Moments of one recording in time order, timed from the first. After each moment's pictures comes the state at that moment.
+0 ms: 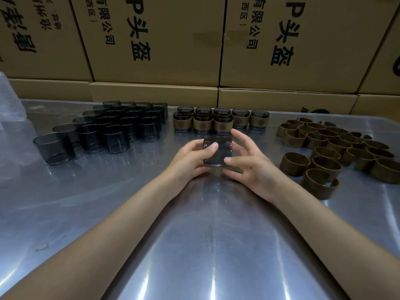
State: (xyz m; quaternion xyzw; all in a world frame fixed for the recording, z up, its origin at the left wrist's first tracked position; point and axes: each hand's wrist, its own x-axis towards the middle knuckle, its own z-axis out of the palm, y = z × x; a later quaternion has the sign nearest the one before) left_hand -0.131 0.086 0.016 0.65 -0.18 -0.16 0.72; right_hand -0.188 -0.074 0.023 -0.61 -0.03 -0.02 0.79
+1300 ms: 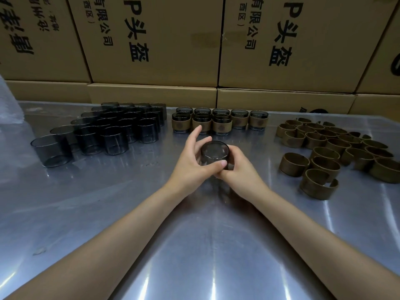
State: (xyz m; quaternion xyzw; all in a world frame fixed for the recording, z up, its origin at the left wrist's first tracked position) left_hand -0.145 0.080 0.011 0.70 -0.26 -0.02 0.67; right_hand -0.185 -0.047 0.010 -0.83 0.01 -0.16 0.53
